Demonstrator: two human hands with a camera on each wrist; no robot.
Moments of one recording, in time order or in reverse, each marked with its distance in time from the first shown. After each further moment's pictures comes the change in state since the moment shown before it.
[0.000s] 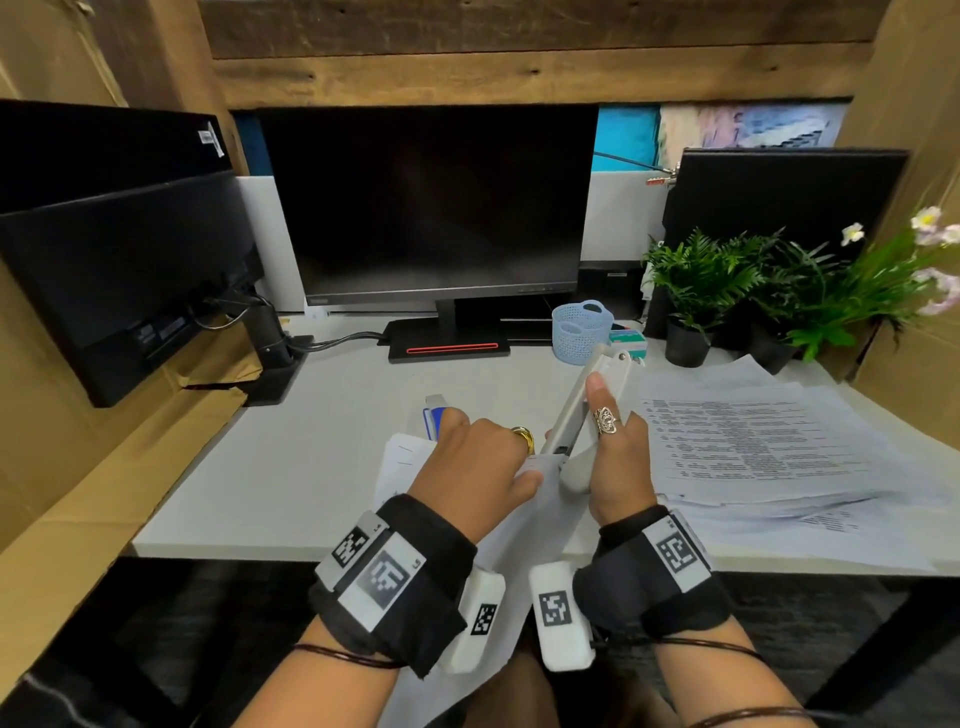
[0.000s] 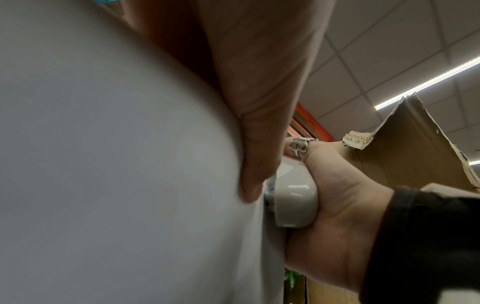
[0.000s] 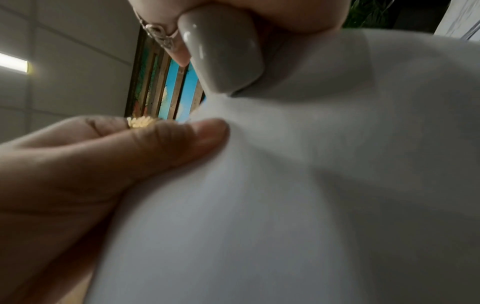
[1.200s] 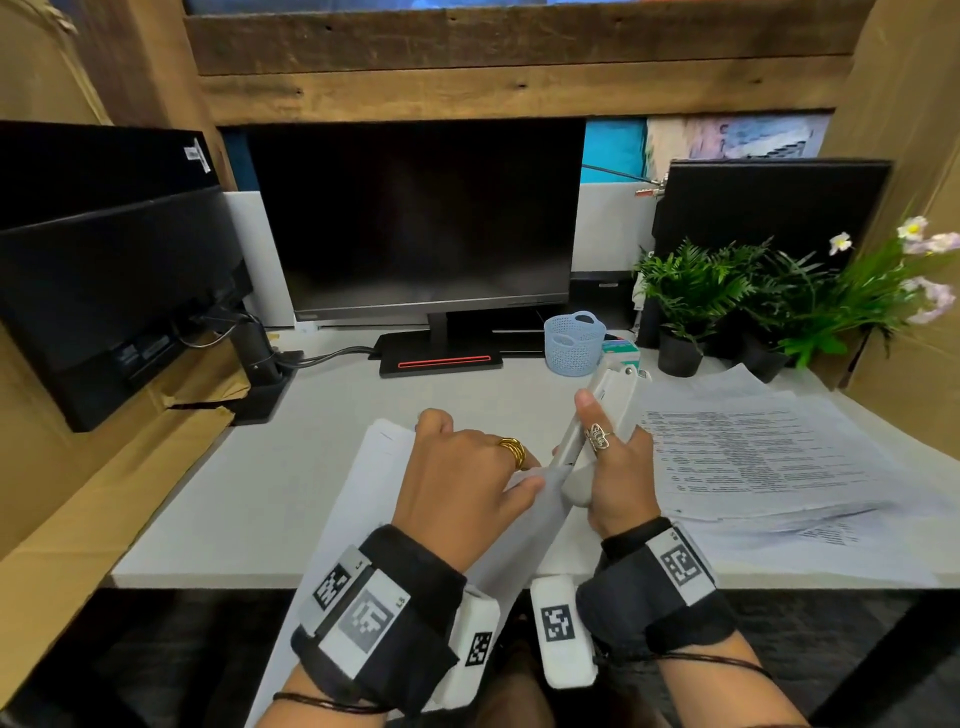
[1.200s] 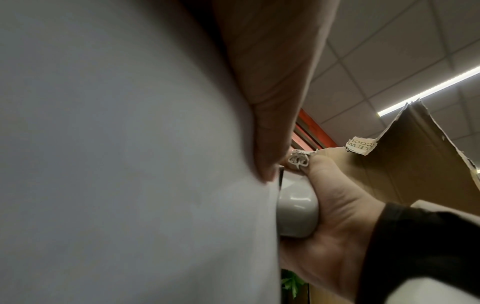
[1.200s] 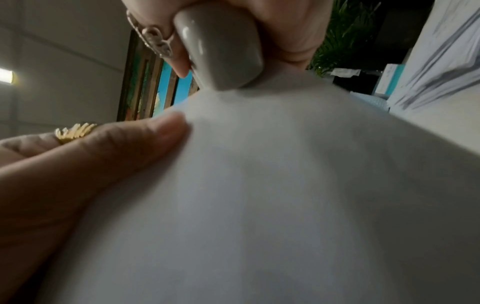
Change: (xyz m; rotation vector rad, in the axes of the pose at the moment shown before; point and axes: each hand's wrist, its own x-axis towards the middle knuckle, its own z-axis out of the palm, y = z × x) left_hand -0.002 -0.006 0.010 -0.055 0.407 0.071; right_hand 0.015 0.008 -0.007 0.042 0.039 0.022
